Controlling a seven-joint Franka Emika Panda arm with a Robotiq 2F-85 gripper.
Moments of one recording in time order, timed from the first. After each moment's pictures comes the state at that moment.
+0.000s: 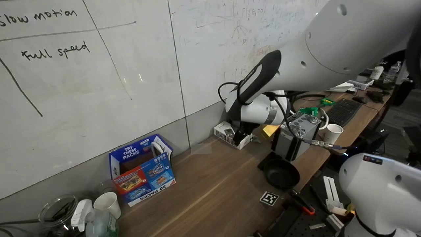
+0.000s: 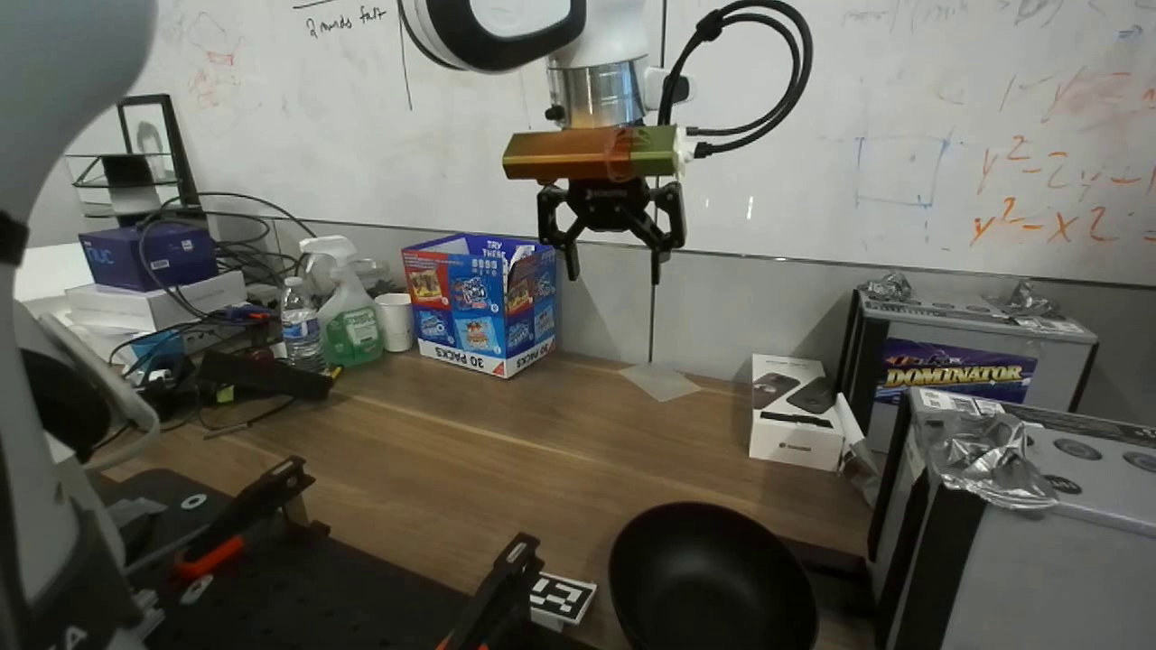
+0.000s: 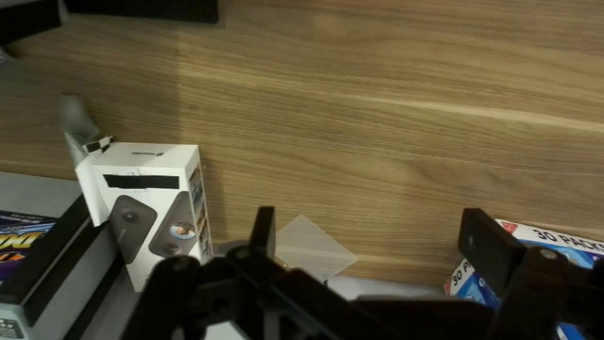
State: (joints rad) arm 1.71 0.29 -1.76 -2.61 0.78 2.72 -0.87
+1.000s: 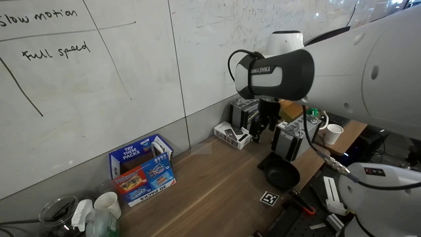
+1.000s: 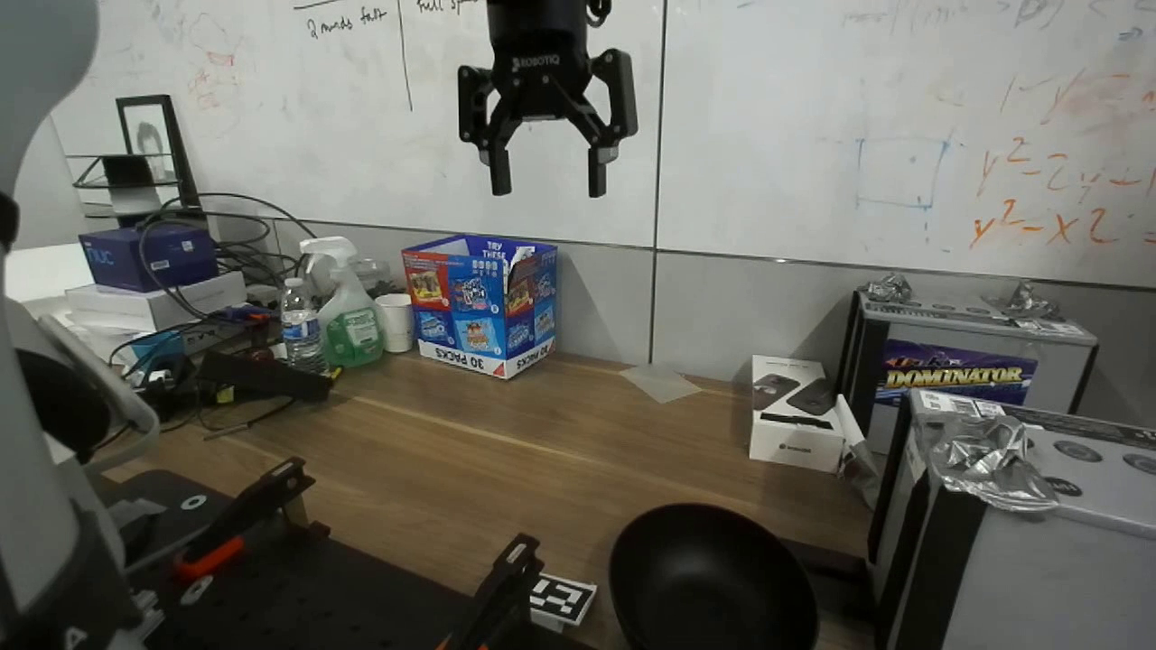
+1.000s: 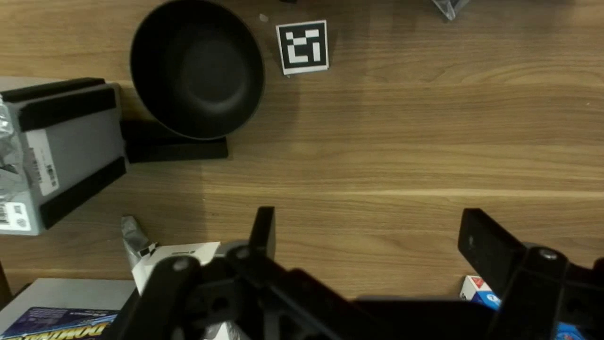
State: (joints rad) arm 2.07 0.86 -2.24 -2.65 0.68 1.99 -0.69
